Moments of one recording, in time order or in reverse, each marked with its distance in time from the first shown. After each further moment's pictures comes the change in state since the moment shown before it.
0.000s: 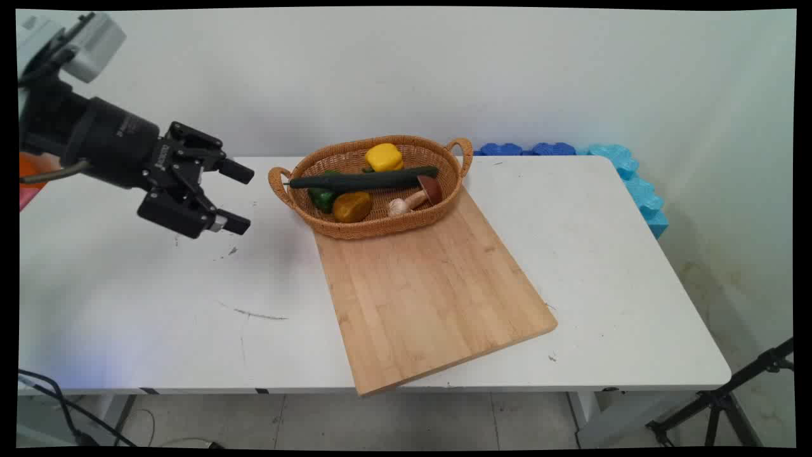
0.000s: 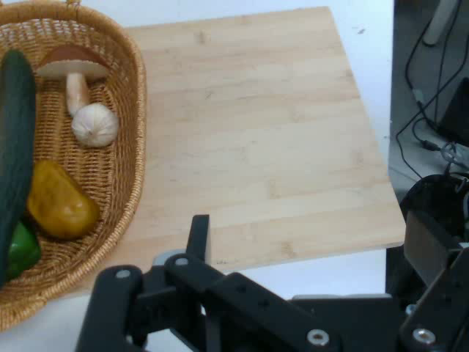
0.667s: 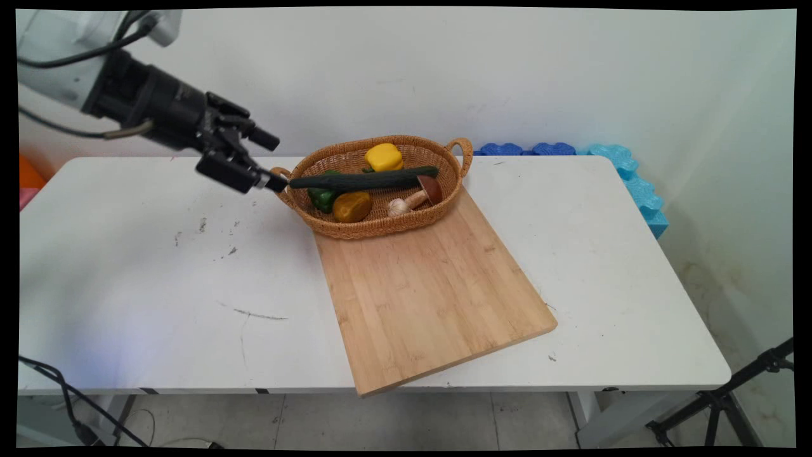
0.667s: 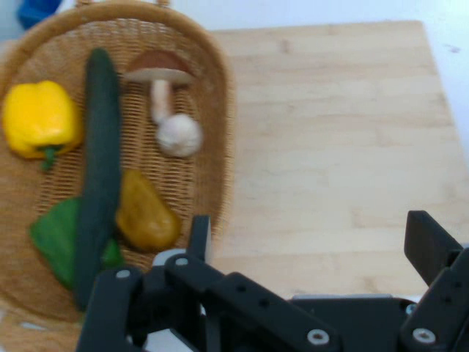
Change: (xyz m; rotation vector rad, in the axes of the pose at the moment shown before) arm 0.042 -0.040 0.028 0.105 -0.039 -0.063
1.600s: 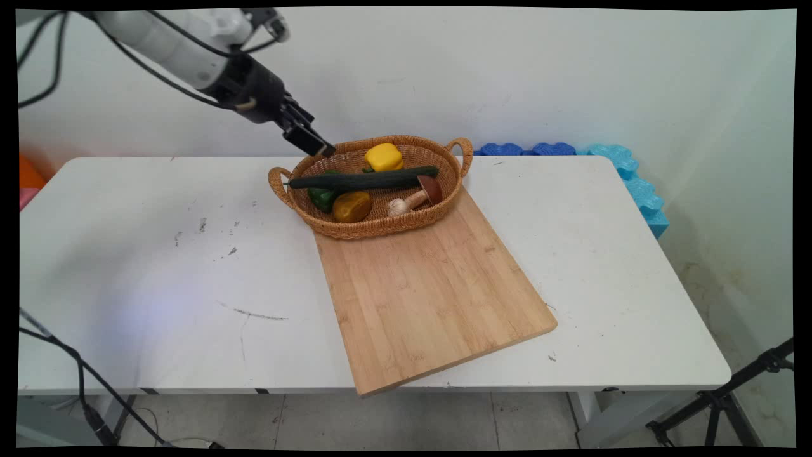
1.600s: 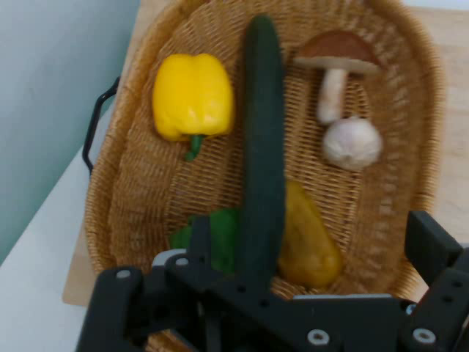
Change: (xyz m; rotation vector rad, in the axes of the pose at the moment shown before) arm 0.047 -0.078 0.100 0.198 -0.127 -0.115
